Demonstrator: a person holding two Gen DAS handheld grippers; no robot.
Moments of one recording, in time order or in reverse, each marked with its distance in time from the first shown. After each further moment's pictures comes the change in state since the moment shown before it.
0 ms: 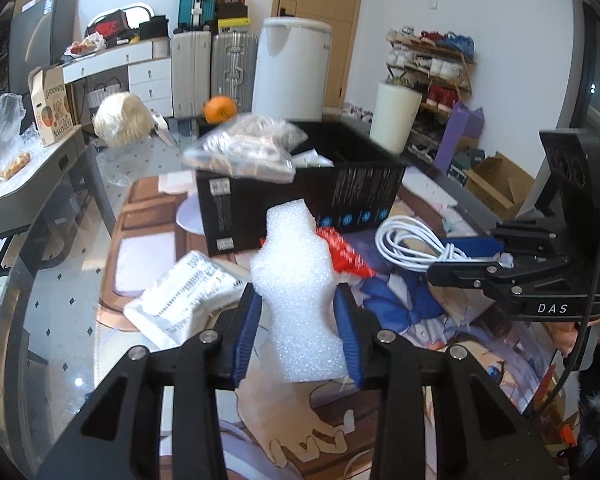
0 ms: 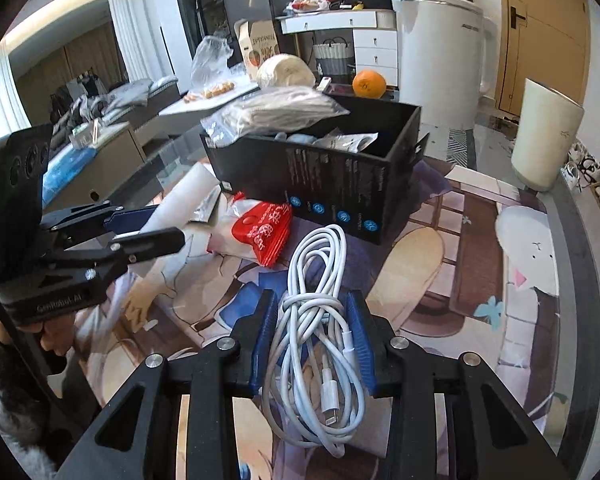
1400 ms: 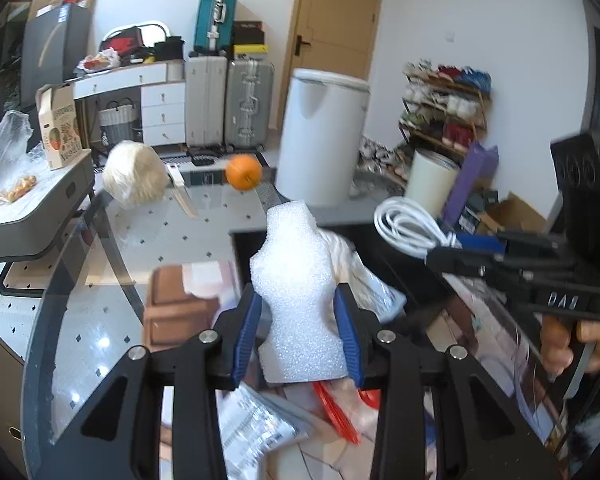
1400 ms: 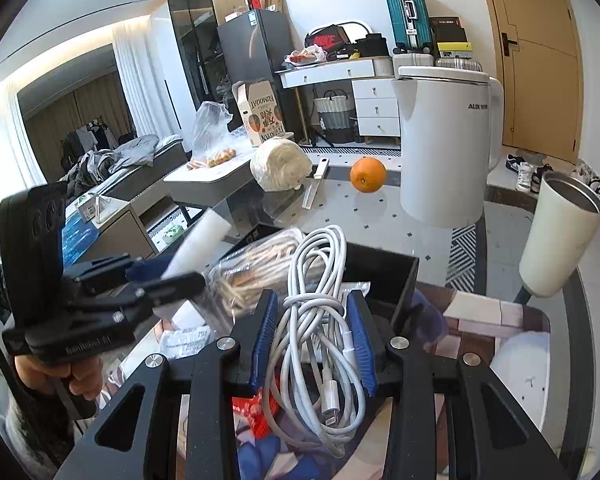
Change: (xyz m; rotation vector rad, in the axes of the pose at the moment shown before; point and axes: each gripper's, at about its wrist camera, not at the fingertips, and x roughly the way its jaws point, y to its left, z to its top) left arm 0.020 0.041 0.088 -0.042 -0.099 0.032; right arm -0.008 -0.028 0.104 0.055 -0.199 0.056
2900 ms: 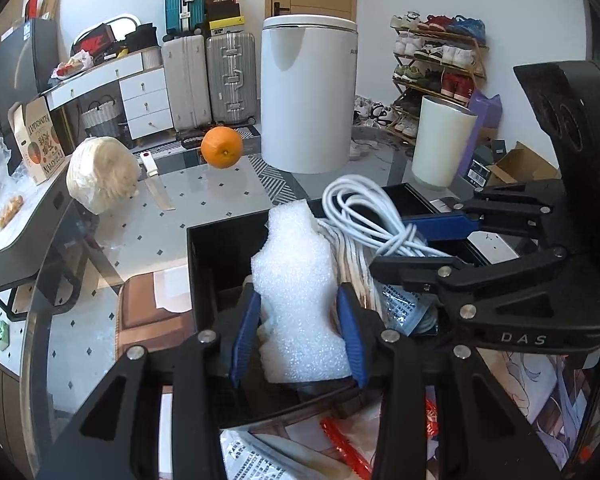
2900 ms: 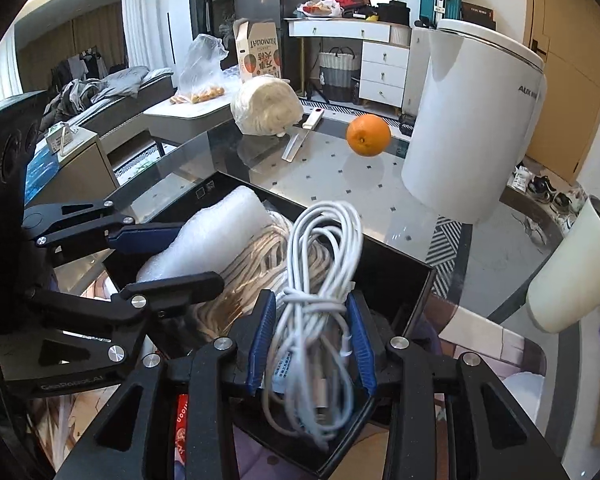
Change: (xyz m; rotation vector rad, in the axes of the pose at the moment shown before) left arm 0.064 -0.021 0.005 0.126 0.147 0.021; right arm 0.086 -0.003 0.014 -0.162 0.186 -0.099
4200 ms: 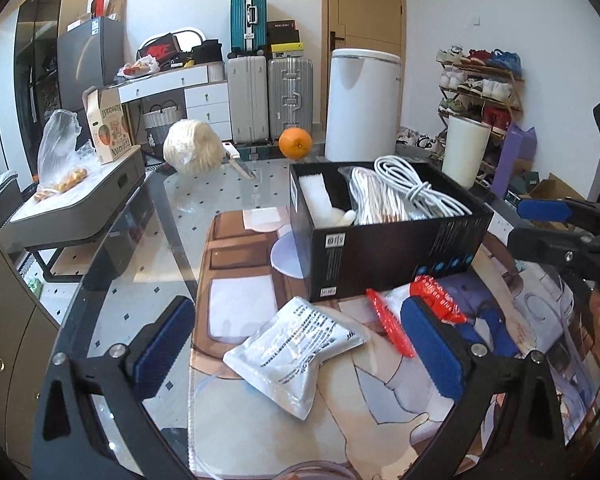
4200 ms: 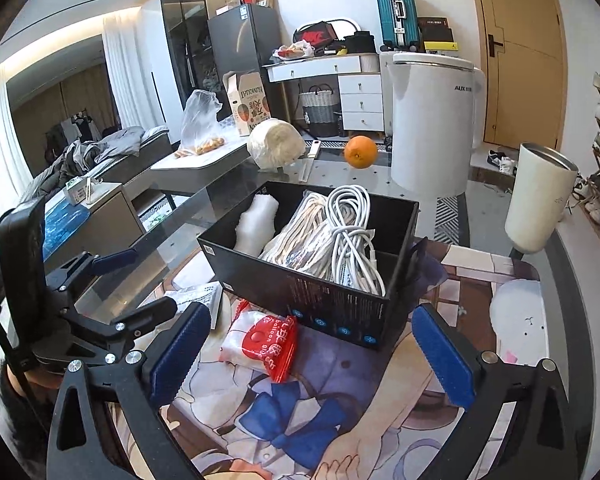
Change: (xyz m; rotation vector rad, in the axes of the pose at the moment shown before) left arm -0.076 0.015 -0.090 -0.108 -0.118 0.169; right arm -0.095 0.032 -0.075 0.161 -0.172 0.018
